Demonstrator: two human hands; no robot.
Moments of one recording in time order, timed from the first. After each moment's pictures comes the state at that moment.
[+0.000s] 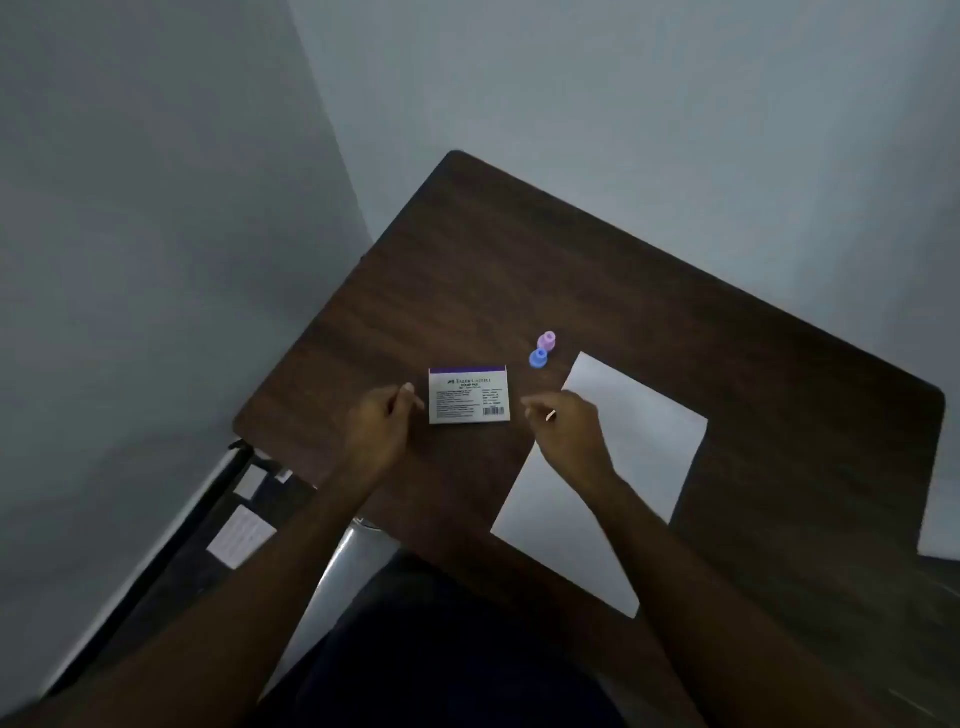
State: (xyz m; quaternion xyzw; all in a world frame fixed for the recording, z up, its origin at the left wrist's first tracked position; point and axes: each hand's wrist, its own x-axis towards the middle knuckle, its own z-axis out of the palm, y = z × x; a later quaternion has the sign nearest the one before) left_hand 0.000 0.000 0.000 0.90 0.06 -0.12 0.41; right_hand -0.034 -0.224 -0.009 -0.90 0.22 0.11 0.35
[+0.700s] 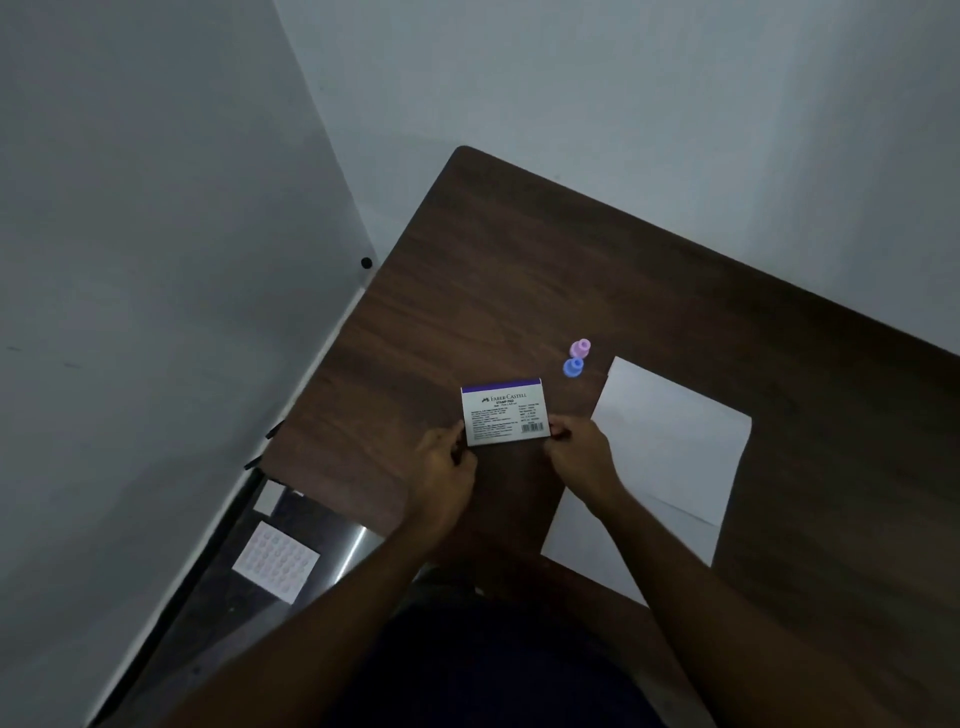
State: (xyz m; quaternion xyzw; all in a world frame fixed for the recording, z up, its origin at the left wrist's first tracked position) left_hand -0.006 -0.005 -0.043 0.87 0.03 -0.23 0.42; right_hand -0.022 -0.189 -0.037 -0.84 0.29 0.16 0.44
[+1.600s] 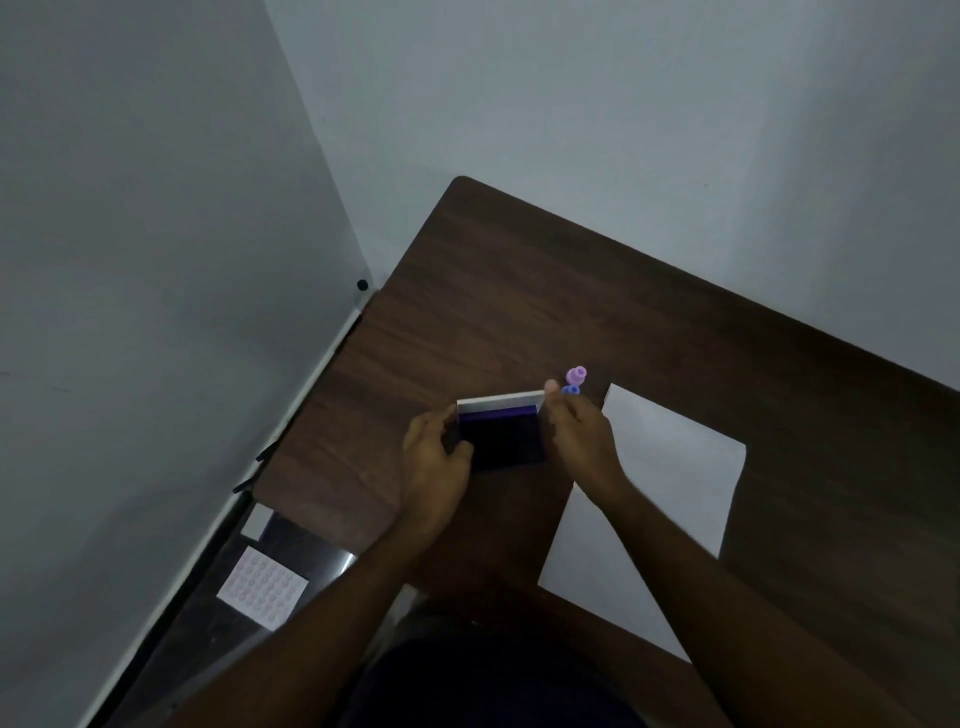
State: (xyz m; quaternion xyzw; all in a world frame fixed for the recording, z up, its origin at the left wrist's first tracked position) left_hand 0.029 -0.008 -0.012 0.85 0.06 -0.18 0.50; right_hand 0.025 -0.190 -0.011 -0.75 0.38 0.07 0.54
